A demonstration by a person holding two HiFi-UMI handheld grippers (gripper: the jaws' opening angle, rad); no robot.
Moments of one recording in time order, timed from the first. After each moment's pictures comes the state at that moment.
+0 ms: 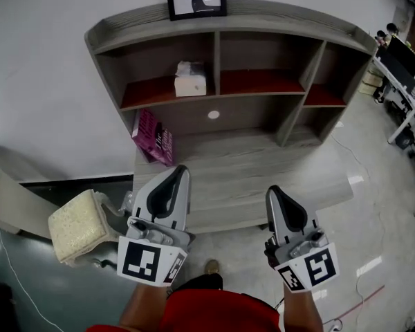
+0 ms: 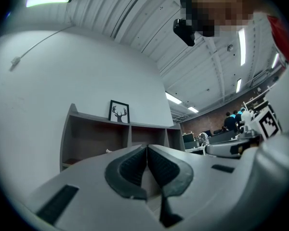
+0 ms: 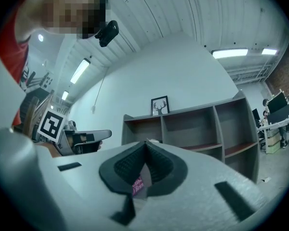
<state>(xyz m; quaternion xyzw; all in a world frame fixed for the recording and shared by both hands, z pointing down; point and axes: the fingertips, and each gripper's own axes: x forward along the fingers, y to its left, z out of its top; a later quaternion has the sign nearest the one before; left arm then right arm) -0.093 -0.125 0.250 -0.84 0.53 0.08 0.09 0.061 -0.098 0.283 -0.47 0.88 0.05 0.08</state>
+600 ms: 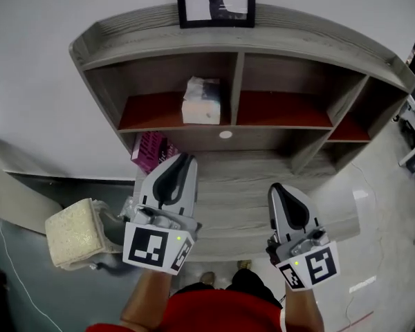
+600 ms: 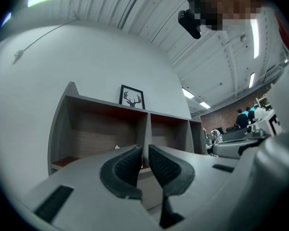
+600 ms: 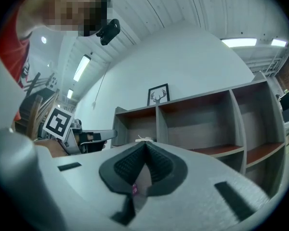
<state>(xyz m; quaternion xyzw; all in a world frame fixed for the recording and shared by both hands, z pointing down) -0.107 -0.271 0.261 -0.81 0.58 0.07 0.06 0.045 -0.240 0.287 -0.43 0.90 0.05 0.06</state>
